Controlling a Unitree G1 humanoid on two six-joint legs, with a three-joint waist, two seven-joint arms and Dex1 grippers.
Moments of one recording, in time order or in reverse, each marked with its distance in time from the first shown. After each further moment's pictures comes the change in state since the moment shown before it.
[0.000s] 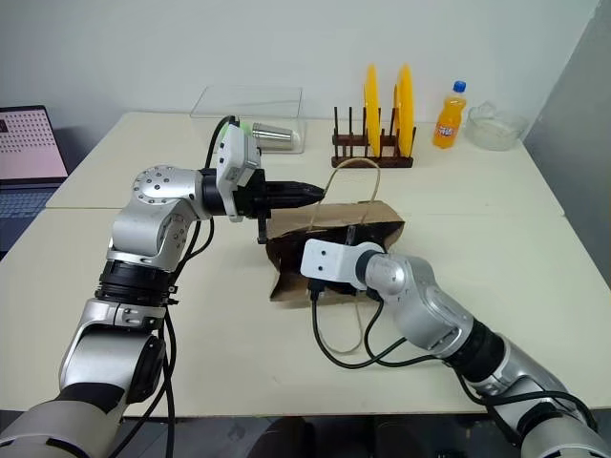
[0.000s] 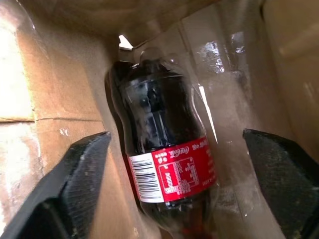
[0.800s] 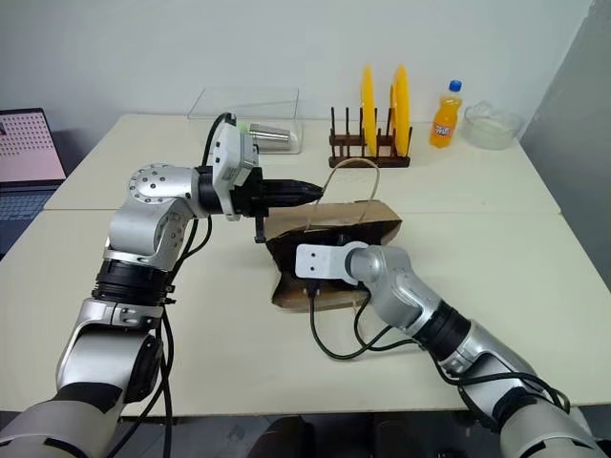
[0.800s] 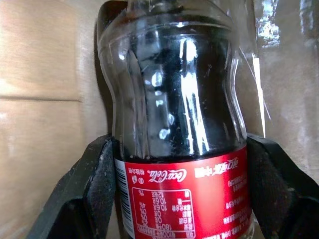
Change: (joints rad) left arm -0.001 0.016 -0.002 0.003 0.005 -0.047 -0.010; right arm -0.092 0.096 0.025 0.273 -0.121 -0.106 0.150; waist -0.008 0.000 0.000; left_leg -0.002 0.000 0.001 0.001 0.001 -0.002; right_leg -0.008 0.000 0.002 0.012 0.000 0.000
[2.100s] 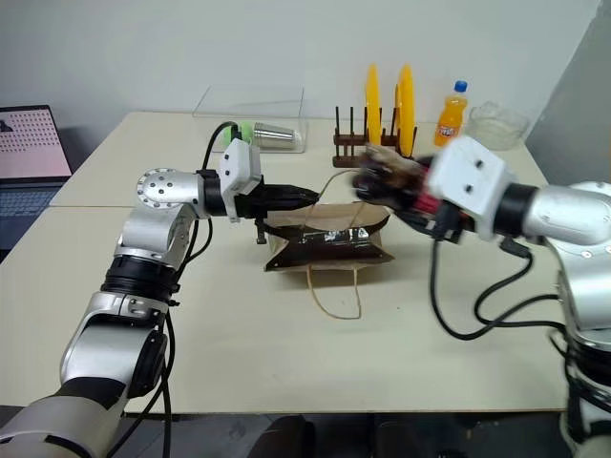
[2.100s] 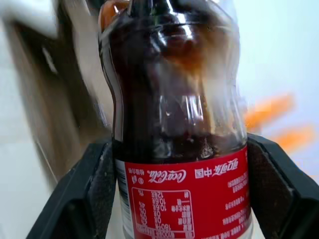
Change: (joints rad) left arm -0.036 -0.013 -0.011 0.200 0.100 -0.214 -0.012; right arm 0.341 -0.547 -0.826 -0.446 0.504 -0.019 0.215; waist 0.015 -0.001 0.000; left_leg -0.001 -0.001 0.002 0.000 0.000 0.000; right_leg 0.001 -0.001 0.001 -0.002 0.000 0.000
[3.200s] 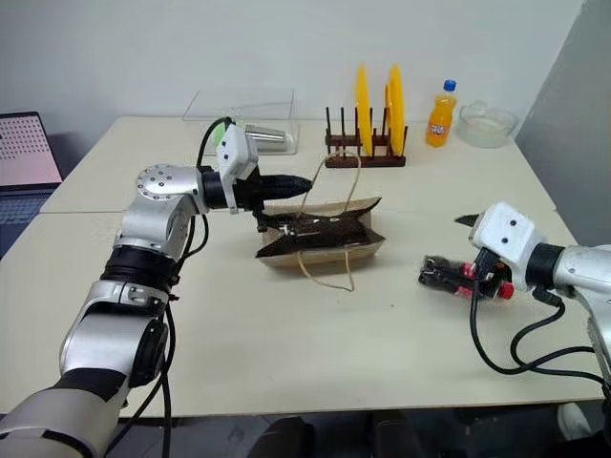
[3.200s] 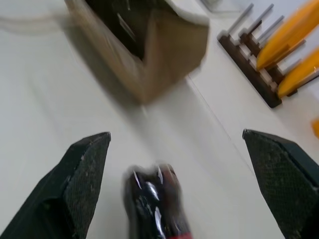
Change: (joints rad) left arm -0.125 -0.028 0.021 0.221 0.010 0.072 0.125; right arm 0.203 0.077 -0.160 -0.200 0.364 0.182 -0.075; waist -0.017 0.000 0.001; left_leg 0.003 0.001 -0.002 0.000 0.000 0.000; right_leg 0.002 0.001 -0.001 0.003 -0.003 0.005
